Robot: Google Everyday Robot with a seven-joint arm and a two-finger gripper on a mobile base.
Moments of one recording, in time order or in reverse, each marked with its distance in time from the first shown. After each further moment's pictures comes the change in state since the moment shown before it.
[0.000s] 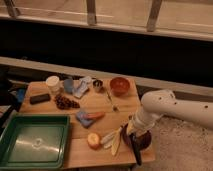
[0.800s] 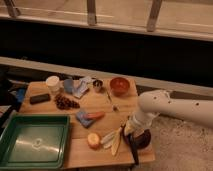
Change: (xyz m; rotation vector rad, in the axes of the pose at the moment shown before) arm -0.005 0.001 0.016 0.010 0.031 -0.002
